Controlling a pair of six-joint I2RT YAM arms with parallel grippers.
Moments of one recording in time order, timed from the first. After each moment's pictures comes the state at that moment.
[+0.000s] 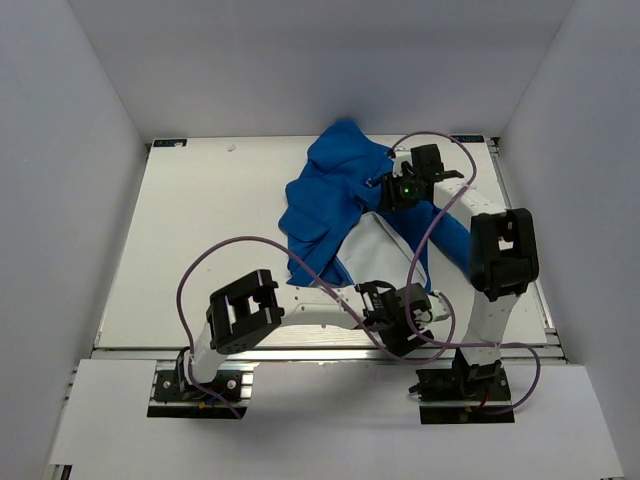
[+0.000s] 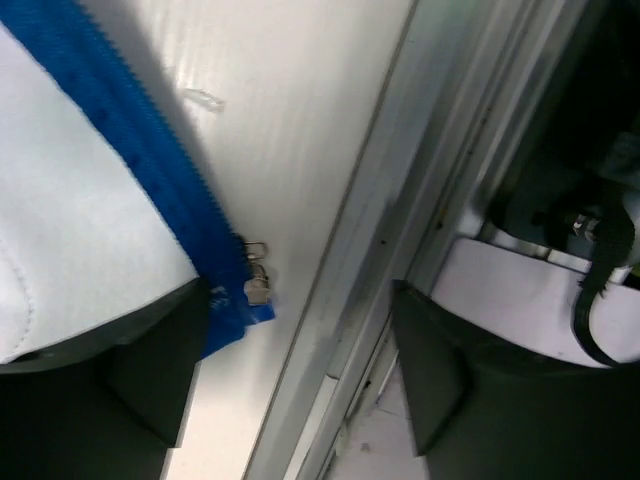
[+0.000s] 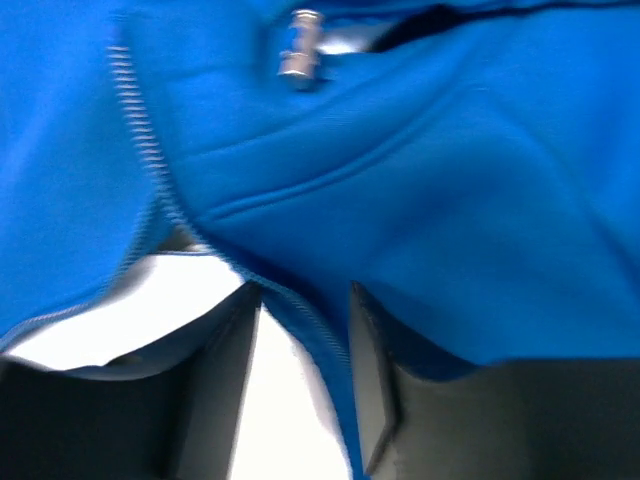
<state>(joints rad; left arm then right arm) -1.33 2.05 1.47 -0.41 0.05 -0.11 0.23 1.93 1.42 -0.38 -0.38 -0.06</state>
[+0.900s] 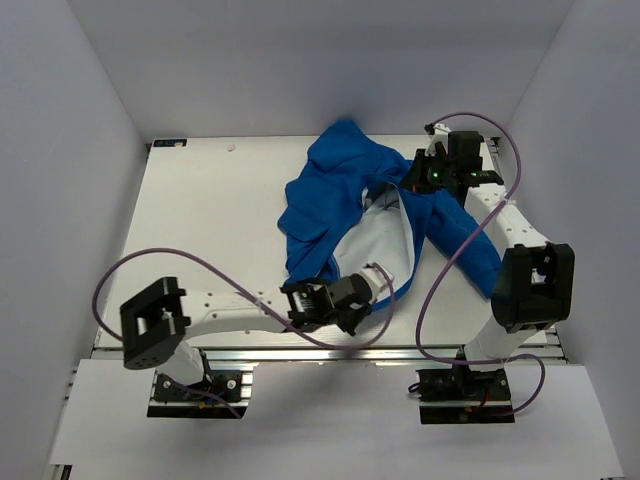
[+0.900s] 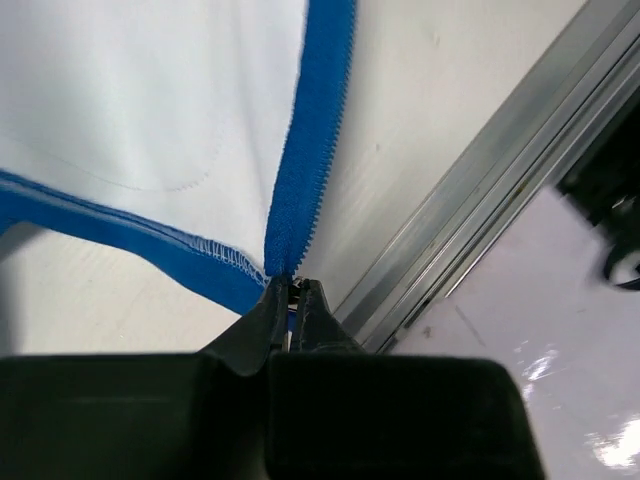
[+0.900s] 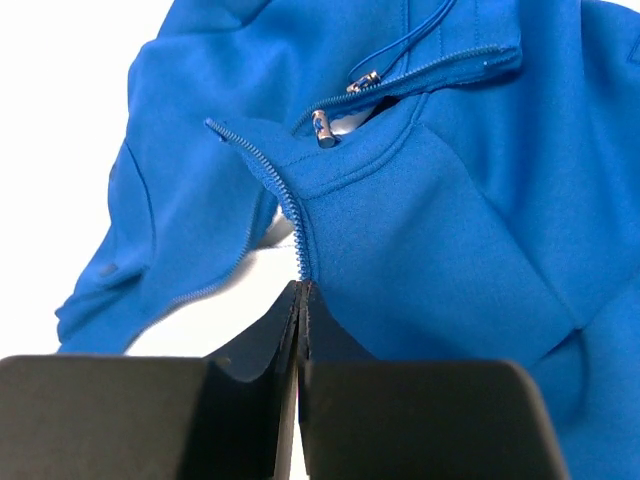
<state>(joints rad) -1.28 1.57 1.01 -0.25 -0.19 -0.33 0.14 1.66 1.34 -0.32 -0.46 0.13</state>
